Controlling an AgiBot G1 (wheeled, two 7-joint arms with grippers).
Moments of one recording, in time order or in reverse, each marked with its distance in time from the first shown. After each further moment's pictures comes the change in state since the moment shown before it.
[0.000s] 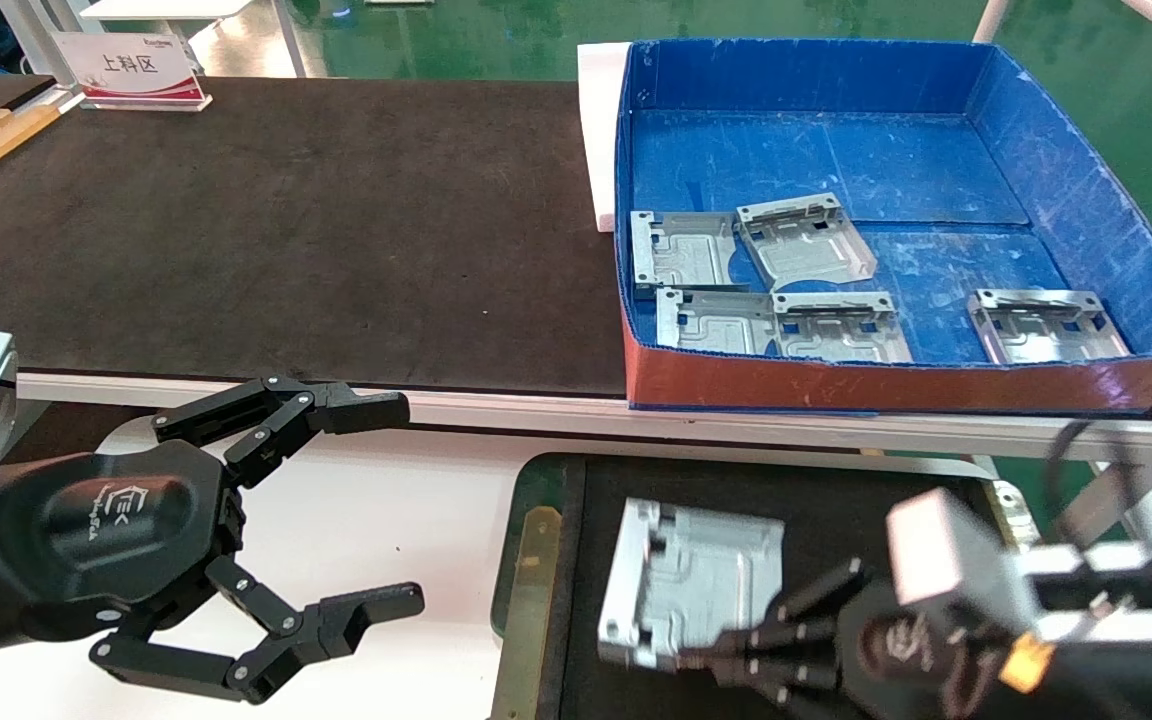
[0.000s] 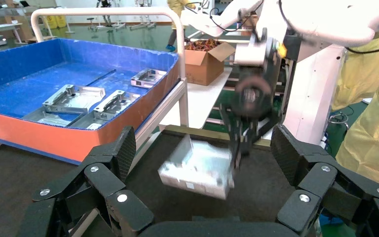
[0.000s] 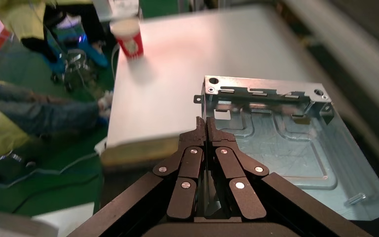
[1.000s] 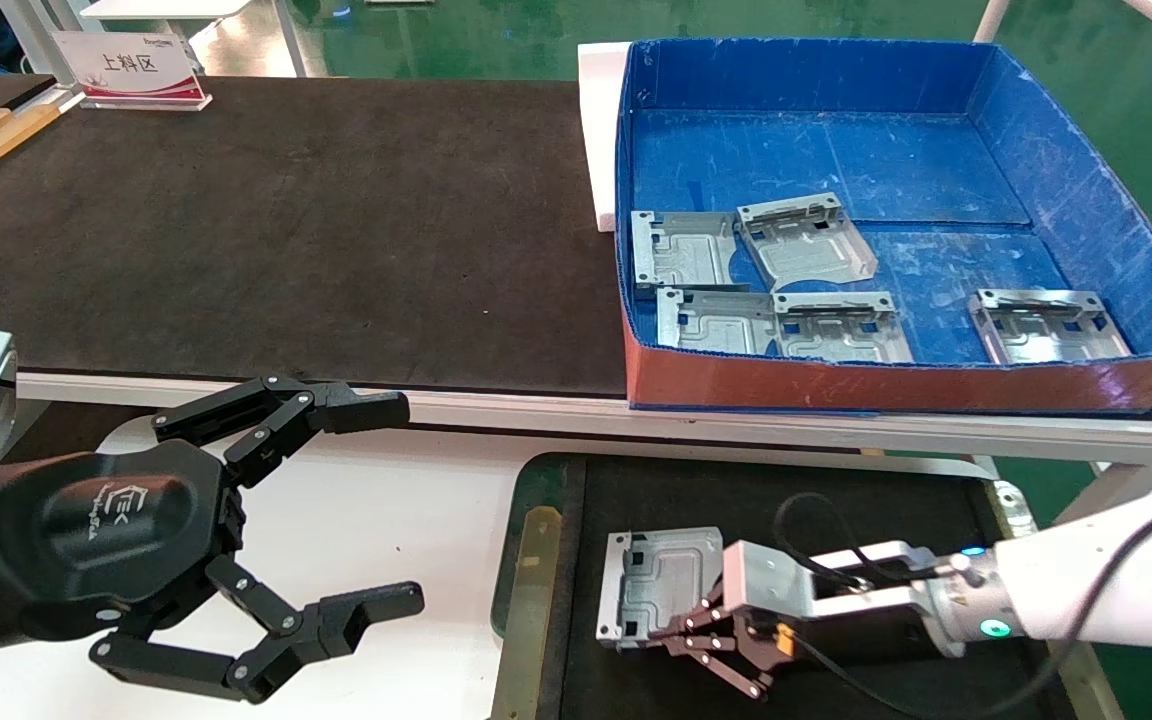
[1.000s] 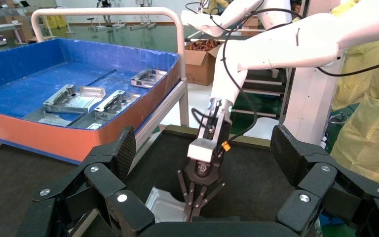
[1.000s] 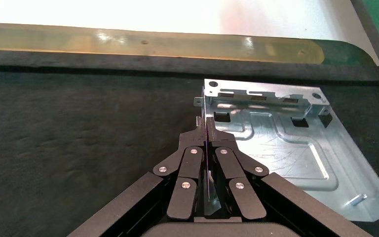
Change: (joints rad) left arm 0.000 0.000 0.000 0.000 0.000 0.000 0.000; right arm 0.224 -0.427 -0.174 -0.810 -0.345 0.026 -0.658
